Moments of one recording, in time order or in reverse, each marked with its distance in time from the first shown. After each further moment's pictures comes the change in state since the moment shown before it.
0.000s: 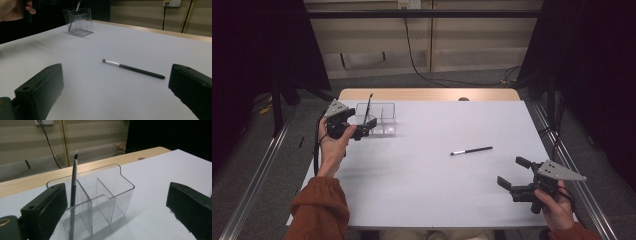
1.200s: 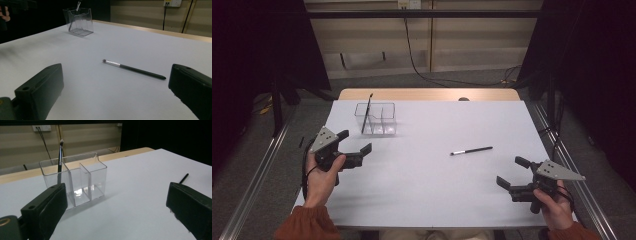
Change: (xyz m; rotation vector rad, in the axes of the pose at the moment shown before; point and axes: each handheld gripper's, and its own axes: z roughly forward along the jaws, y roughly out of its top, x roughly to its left) left arm -0.046 -0.036 -0.069 -0.057 -0.017 0.029; right arm 0.001 0.001 0.002 0.002 0.000 -0.002
